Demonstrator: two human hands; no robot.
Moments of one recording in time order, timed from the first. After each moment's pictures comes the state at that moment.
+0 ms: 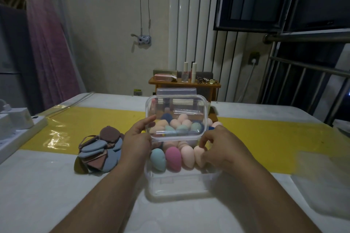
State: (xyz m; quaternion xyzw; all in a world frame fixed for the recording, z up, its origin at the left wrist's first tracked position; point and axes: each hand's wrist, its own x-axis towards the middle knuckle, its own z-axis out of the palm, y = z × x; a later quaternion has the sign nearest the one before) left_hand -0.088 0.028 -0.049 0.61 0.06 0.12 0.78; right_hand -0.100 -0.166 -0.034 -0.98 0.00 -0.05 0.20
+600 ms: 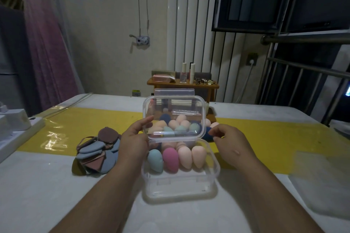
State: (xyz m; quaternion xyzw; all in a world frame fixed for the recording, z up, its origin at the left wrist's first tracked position) left_hand -0.087 0.032 -0.050 0.61 0.05 0.12 0.79; right_hand -0.073 -0.196 -0.058 -0.92 0.05 -0.16 0.35
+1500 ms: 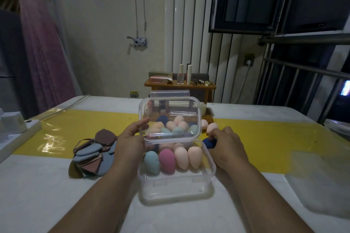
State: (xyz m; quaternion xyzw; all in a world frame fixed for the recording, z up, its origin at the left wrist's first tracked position) left_hand -0.078 0.037 -0.059 0.62 0.04 0.13 0.77; right_hand -0.063 -0.197 -0.077 -0.97 0.07 -0.13 0.18
